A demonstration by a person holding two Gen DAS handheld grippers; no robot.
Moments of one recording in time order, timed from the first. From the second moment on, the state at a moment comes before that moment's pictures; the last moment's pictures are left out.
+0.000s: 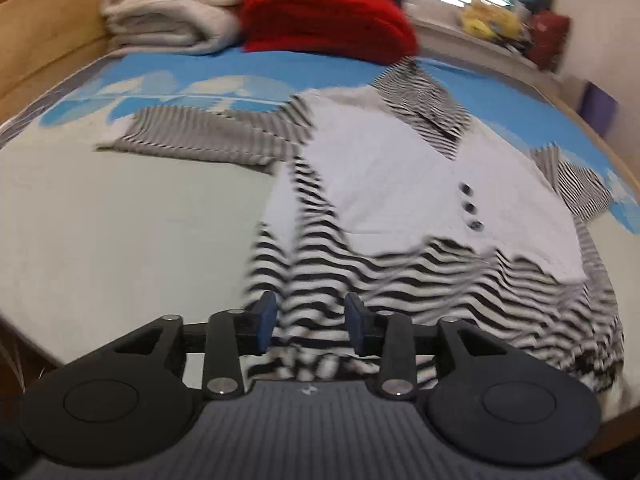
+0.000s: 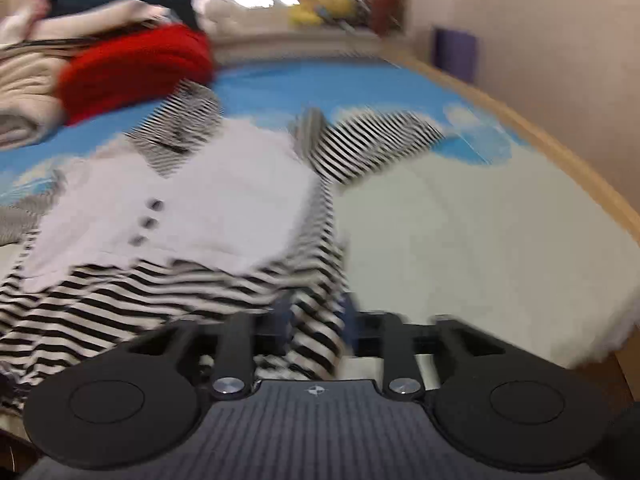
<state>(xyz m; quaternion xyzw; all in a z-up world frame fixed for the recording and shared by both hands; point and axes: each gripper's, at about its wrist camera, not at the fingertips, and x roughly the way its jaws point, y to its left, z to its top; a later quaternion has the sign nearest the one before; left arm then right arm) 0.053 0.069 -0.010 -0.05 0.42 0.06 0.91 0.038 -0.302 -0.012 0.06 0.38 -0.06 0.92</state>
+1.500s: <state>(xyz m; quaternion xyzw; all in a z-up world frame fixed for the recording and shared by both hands) 0.076 0.045 -0.009 -0.01 0.43 0.07 0.90 0.044 -0.268 -0.026 0.04 0.40 -0.05 0.92</state>
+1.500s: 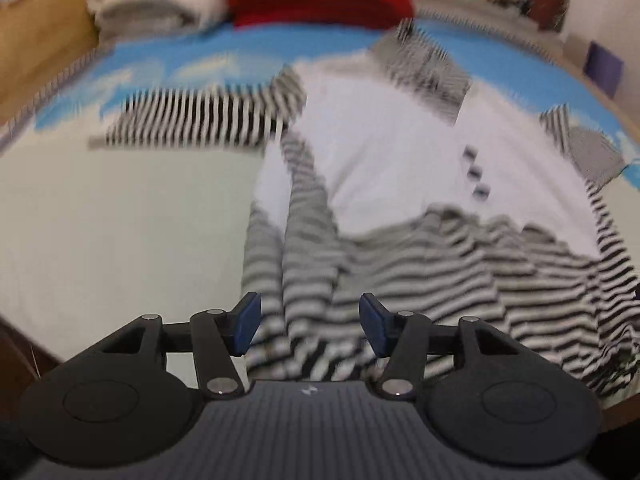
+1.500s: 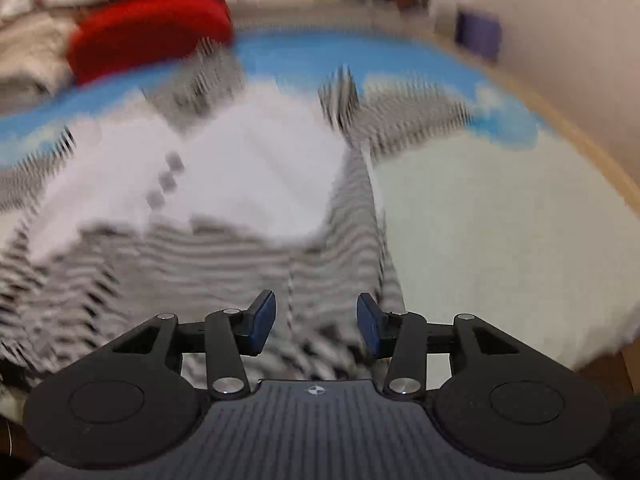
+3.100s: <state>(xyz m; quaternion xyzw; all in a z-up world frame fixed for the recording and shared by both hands) 0.332 0.385 -0.066 -0.26 0.36 0.33 0.83 0.307 -0.190 0.042 0.03 0.32 0.13 0.94</state>
